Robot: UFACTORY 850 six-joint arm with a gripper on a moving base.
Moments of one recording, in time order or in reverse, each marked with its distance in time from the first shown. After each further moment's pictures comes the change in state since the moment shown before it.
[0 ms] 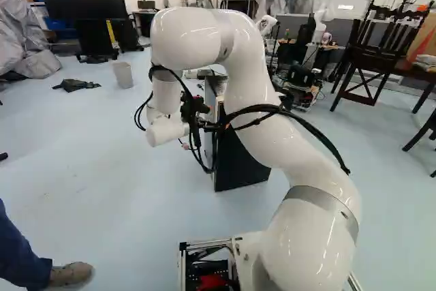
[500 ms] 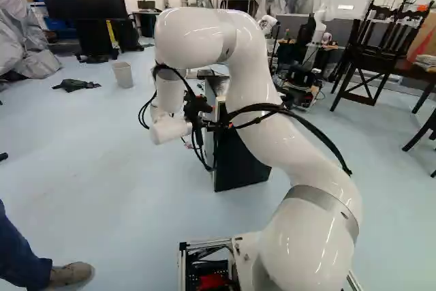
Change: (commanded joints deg) arm -1.6 -0.1 -0.1 0.0 0.0 0.0
